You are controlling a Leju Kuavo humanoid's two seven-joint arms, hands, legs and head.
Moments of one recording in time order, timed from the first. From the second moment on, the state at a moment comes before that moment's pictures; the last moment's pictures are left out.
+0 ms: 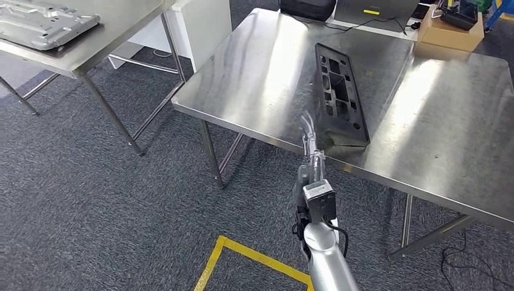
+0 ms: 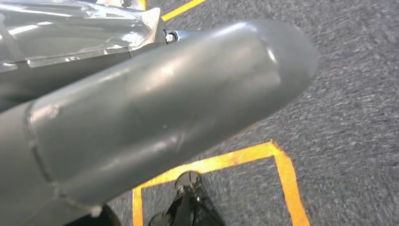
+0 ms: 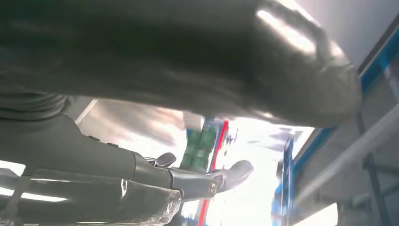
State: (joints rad) left arm -0.14 -0.31 1.50 -0.21 -0.57 0.70 -0.17; right arm -0.29 0.25 0.37 -1.10 0.21 -0.35 -0.69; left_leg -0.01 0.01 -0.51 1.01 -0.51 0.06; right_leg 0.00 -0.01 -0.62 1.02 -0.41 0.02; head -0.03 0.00
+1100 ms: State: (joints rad) left arm -0.14 -0.29 1.54 -0.21 -0.62 0.55 -0.25; right arm -0.15 0.18 0.27 -1.16 0.34 -0.40 -0.60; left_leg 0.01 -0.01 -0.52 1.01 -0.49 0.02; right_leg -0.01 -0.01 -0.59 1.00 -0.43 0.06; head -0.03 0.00
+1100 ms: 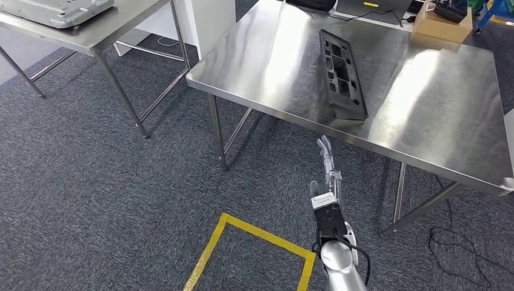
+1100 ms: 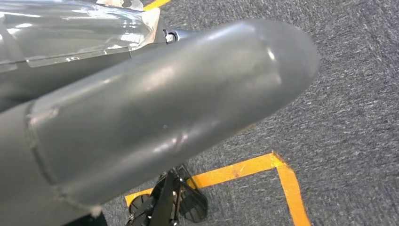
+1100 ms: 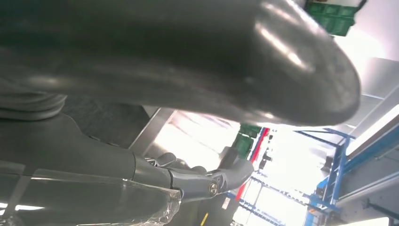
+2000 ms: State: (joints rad) left arm -0.13 -0.23 1.43 -0.21 -0.73 0.47 -0.21; right arm 0.05 0.13 0.17 -1.35 0.37 -0.47 -0.57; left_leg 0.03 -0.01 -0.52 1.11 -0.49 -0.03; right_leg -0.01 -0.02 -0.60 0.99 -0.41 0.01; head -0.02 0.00
